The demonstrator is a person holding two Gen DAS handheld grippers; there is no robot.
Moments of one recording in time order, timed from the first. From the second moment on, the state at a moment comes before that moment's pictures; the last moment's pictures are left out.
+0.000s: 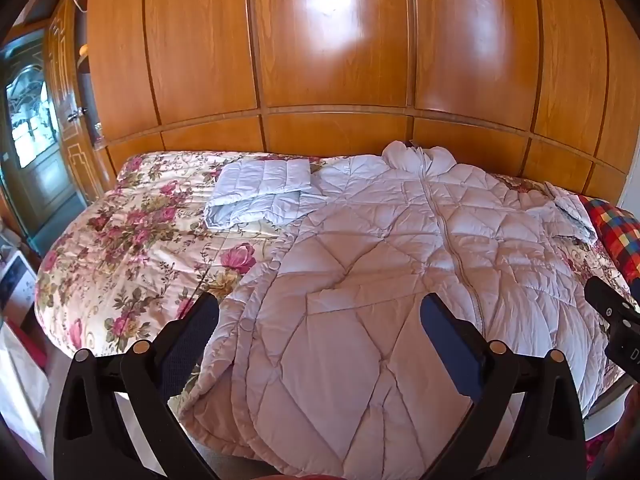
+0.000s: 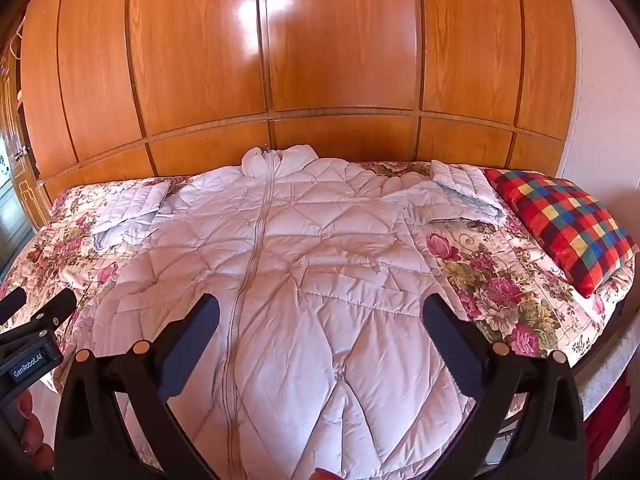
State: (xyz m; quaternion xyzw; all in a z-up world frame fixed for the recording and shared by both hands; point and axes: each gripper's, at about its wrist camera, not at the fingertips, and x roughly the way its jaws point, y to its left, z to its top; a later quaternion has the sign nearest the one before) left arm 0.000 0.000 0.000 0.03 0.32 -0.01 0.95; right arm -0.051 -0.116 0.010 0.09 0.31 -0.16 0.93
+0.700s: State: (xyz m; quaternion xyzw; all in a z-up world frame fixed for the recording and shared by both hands) left arm 0.001 0.006 -0.006 0.02 0.33 -0.01 0.94; right arm -0.050 -0.114 0.010 0.08 0.31 -0.16 0.93
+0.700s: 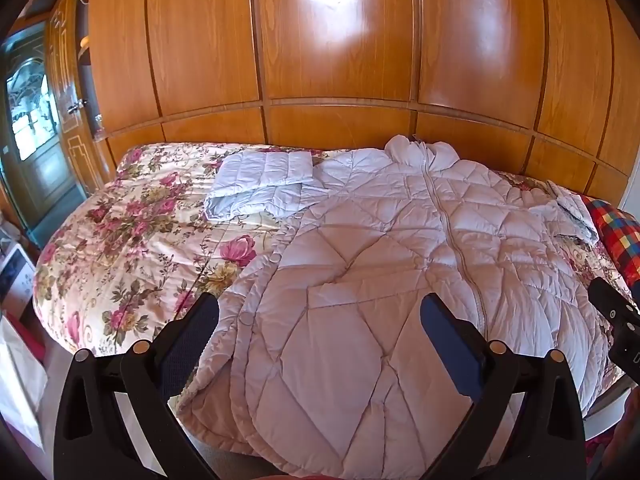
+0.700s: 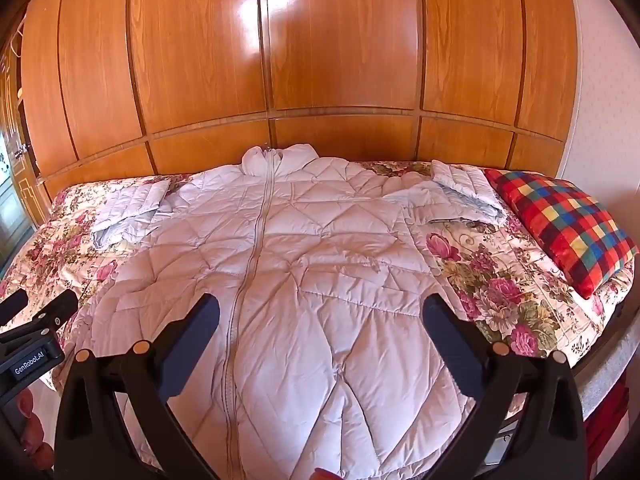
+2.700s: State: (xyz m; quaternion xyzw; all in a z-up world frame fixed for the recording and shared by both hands) left arm 0.012 0.010 -0.023 0.02 0.37 -0.01 0.93; right arm -0.044 -0.120 -0.003 0.09 0.34 -0.16 0.92
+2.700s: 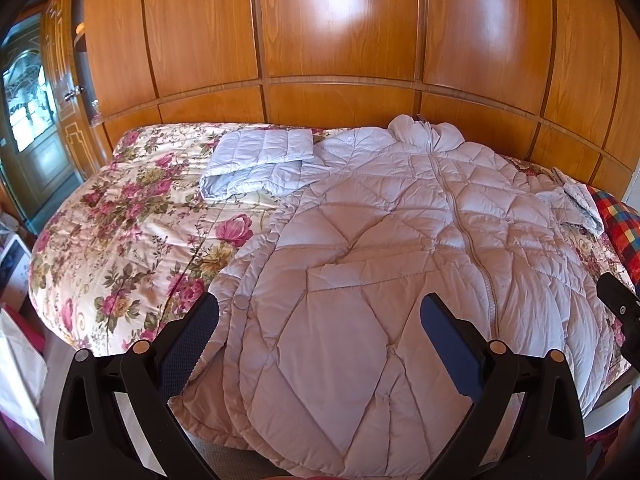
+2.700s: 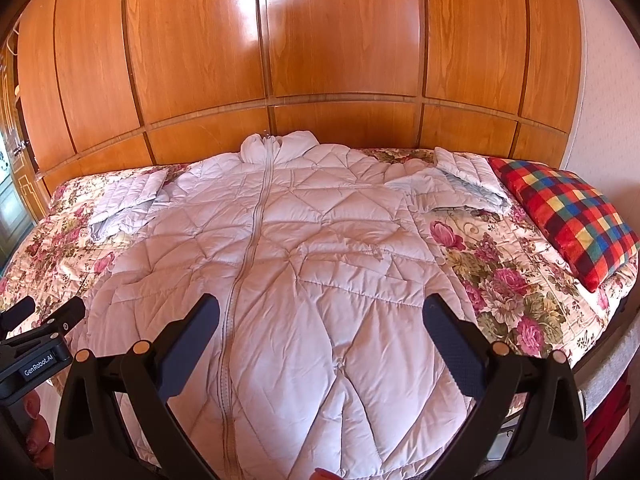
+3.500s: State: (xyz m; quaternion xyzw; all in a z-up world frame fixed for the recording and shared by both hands) left arm 0.043 0.018 -0.090 -0.06 0.43 -0.09 0.90; right arm -0.012 -0.245 -0.065 0.16 0.34 -0.17 0.91
